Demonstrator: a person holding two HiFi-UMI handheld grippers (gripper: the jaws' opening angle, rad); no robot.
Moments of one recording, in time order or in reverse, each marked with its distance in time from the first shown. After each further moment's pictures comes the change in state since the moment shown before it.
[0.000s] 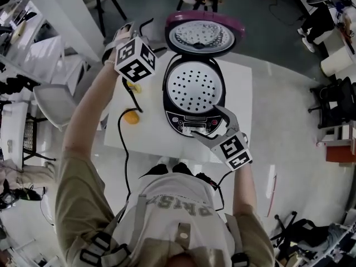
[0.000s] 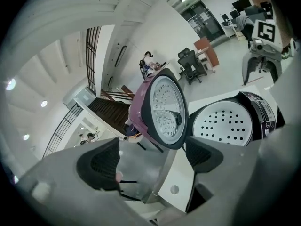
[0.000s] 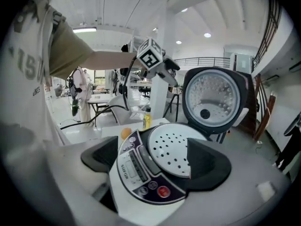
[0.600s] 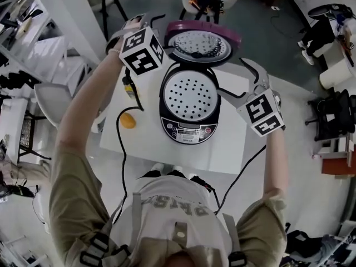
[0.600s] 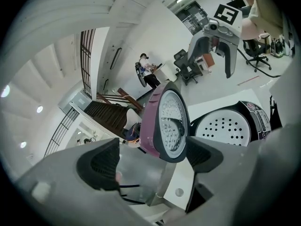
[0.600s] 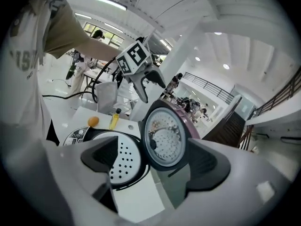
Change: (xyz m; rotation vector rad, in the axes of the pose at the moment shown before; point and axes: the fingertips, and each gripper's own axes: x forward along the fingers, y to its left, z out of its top) left arm -0.008 0.023 0.054 0.053 -0.011 -0.036; right arm -0.049 -0.154 0.117 -0.435 0.030 -0.185
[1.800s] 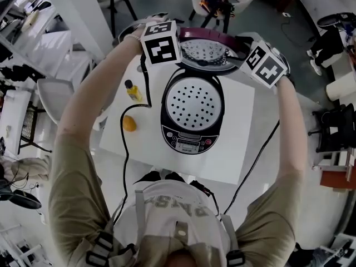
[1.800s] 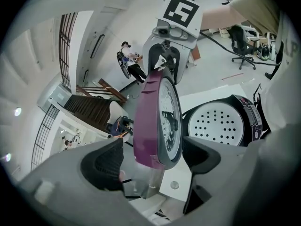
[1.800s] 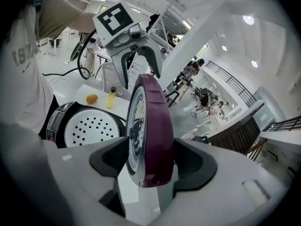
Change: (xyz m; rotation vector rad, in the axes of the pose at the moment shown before) left arm 0.052 -0.007 -0.003 0.077 0.122 -0.222; right arm 0.099 -0.096 -0.019 -0.173 0.222 0.195
